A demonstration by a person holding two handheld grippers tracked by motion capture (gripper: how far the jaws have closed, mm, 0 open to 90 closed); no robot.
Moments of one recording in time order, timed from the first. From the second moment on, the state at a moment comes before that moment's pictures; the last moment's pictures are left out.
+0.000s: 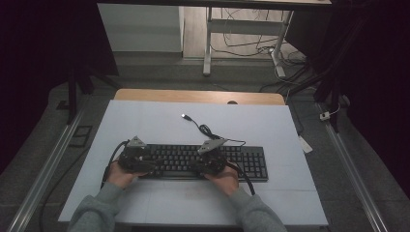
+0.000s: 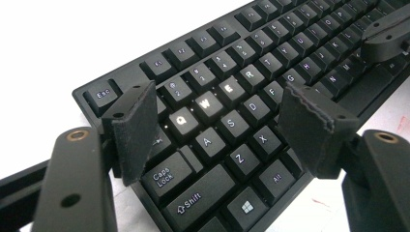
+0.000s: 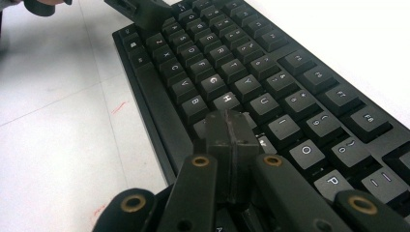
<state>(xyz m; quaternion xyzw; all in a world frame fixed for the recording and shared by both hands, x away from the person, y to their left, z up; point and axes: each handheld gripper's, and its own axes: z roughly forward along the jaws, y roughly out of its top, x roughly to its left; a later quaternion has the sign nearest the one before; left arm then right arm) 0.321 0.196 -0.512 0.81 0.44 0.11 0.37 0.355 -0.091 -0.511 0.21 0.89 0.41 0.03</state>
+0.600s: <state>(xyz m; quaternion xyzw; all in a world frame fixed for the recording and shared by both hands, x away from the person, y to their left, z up) 0.321 0.195 -0.513 0.81 0.44 0.11 0.37 0.353 -0.084 -0.517 0.20 0.90 0.40 0.05</state>
